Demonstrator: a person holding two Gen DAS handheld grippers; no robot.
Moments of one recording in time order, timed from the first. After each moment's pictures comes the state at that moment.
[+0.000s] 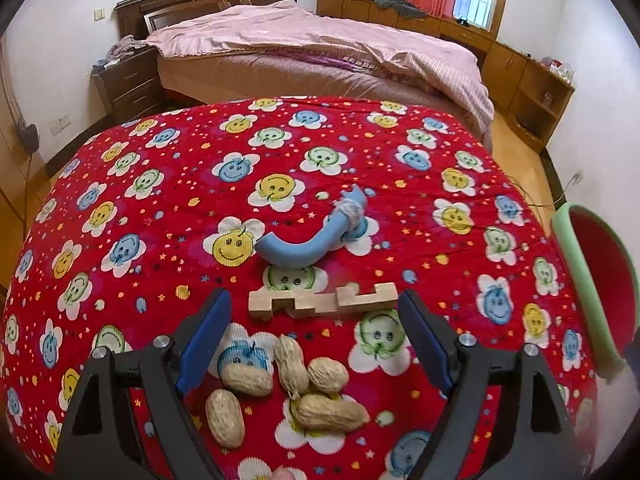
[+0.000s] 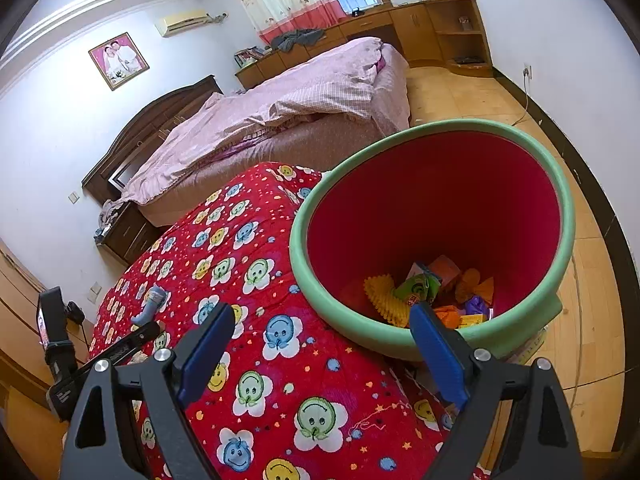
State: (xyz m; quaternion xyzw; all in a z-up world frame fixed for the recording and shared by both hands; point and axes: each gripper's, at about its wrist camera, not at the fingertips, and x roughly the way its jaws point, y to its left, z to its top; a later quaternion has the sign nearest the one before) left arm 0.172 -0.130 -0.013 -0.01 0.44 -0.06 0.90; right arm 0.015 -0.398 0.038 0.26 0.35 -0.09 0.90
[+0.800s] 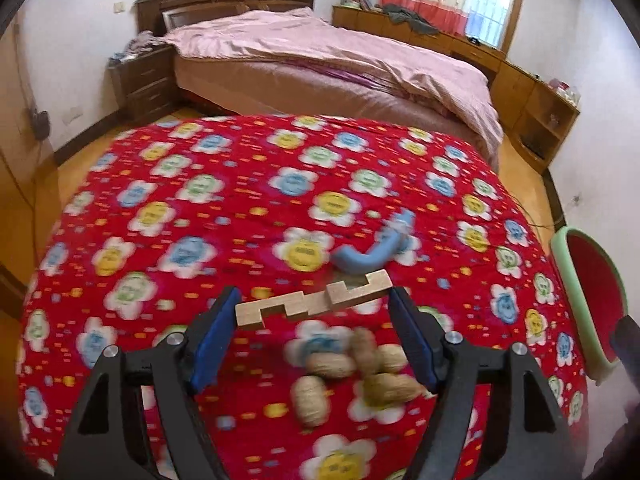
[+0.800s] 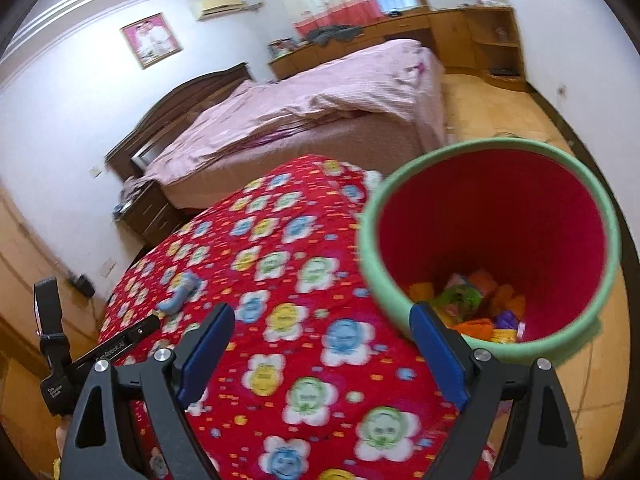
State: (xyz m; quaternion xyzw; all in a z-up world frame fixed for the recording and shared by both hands) left arm 0.155 -0.076 0.015 -0.04 0.42 -0.04 0.90; right arm 0.042 -0.355 0.050 0.22 0.35 -0.03 0.91
